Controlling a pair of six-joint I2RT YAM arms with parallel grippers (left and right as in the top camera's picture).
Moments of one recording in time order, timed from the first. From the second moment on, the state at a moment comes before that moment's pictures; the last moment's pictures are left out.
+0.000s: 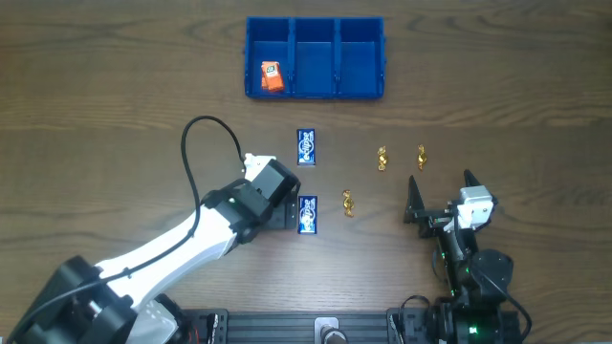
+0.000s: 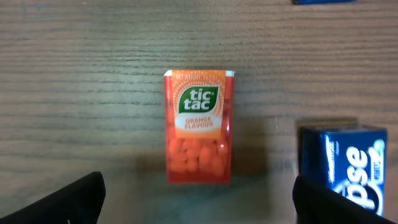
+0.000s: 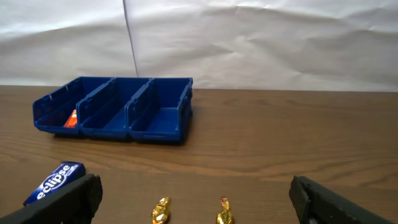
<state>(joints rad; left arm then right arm) -0.75 1.46 0.71 -0.48 -0.17 -0.66 -0.01 0.01 0.01 -0.06 -0.13 0.03</state>
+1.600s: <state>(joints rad) -0.53 1.62 1.38 -0.54 -0.29 -0.45 -0.01 0.01 0.01 -0.06 -0.13 0.03</state>
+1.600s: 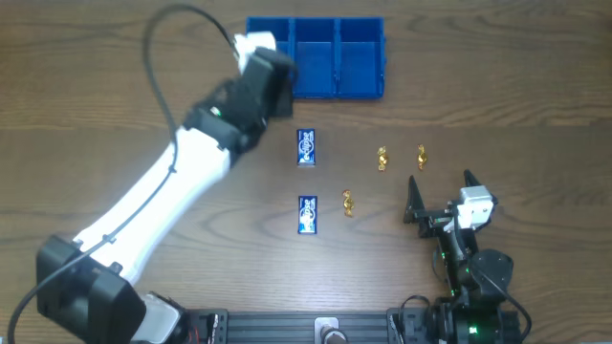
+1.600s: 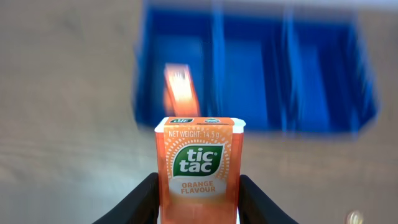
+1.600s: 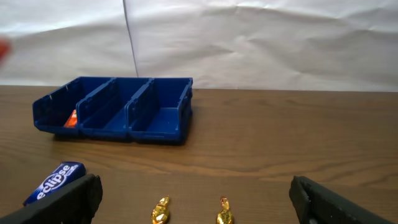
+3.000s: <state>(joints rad) -0.37 1.64 1.62 -0.56 -0.15 -0.33 -0.01 0.01 0.01 -0.06 -0.13 0.03</state>
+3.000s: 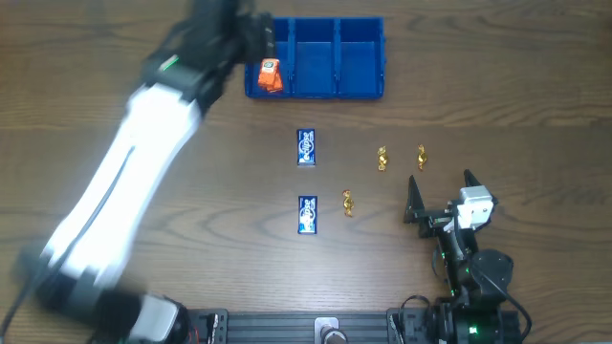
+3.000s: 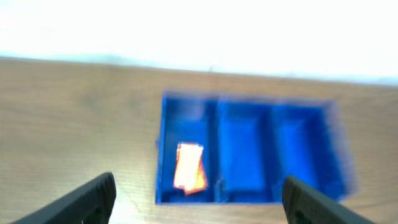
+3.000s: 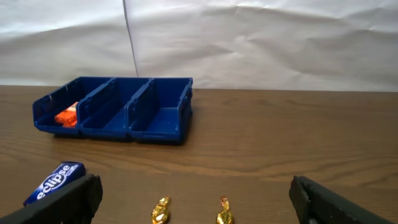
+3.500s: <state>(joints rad) -0.14 0.46 0.50 -0.08 0.00 -0.10 -0.01 0.01 0.01 -0.06 -0.13 0.03</state>
